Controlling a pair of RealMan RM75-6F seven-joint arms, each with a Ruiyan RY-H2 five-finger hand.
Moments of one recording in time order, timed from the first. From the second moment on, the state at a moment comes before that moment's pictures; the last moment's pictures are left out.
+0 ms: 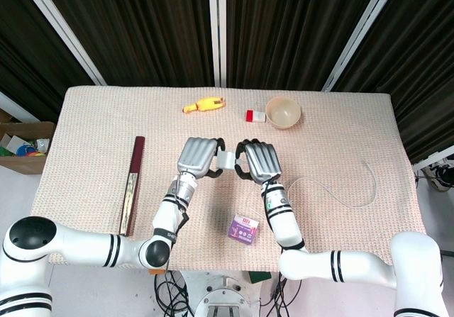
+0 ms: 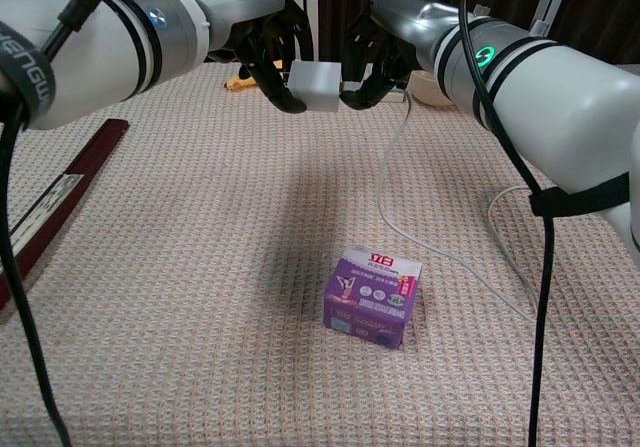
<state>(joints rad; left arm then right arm) -1.07 -1.67 -0.36 -1.73 0.52 1.23 0.75 0.89 -1.77 0.40 -1.67 -0.71 1.25 -0.69</state>
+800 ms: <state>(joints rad) -1.05 -1.66 -0.34 -1.70 0.53 1.22 0.72 0.88 -1.75 0.37 -1.67 -0.71 1.26 -0.69</state>
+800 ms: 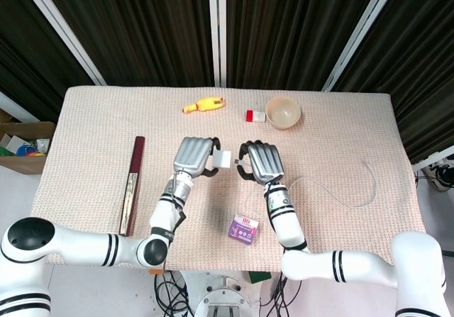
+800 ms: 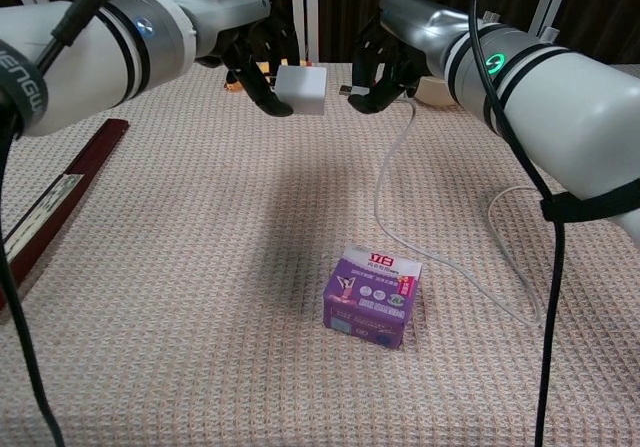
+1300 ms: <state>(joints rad) -0.98 -1.71 -0.22 -1.40 0.58 1.10 0.65 0.82 -1.62 0.35 -1.68 -0.65 1.20 -0.66</state>
